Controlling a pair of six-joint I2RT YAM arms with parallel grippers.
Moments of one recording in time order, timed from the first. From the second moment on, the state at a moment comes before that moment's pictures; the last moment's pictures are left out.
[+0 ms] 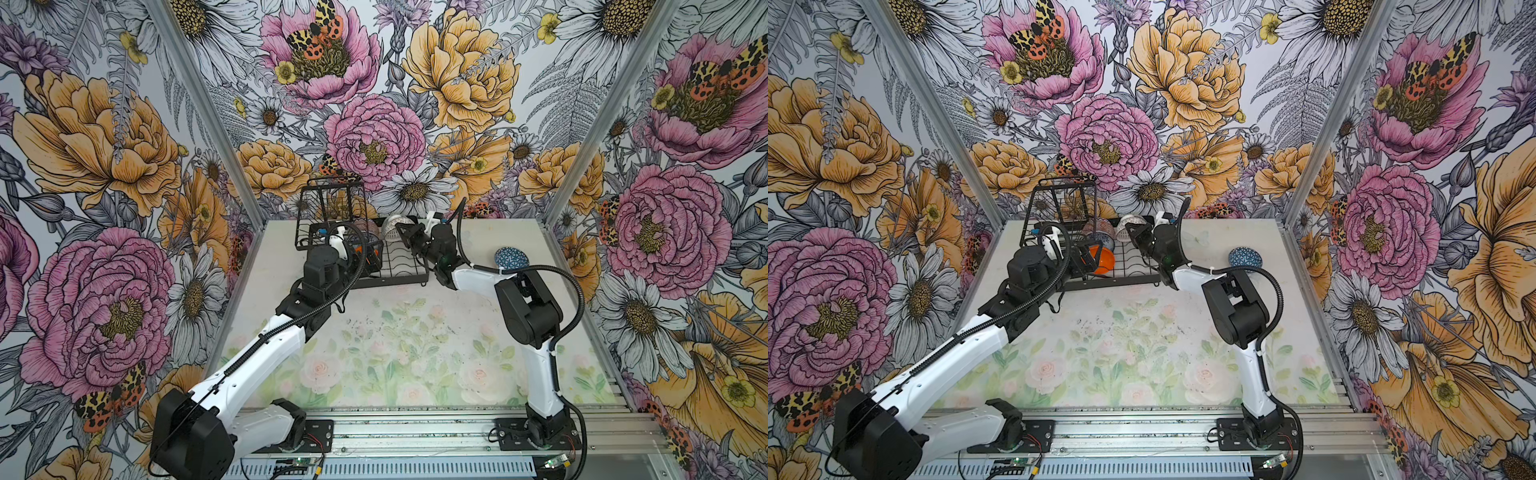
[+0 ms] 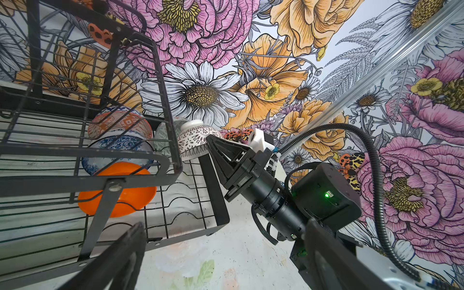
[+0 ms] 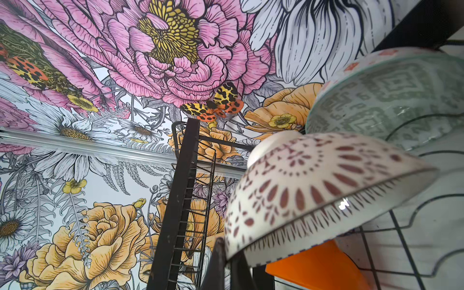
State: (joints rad) left arm -0.48 1.16 0.92 0.00 -0.03 -0.62; right arm 0.49 2.16 1.46 0.65 -0.21 1.35
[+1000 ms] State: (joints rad) left arm -0.44 1.16 0.90 0.04 0.02 -0.67; right arm 0.50 2.33 1.59 0.61 -0.14 1.36
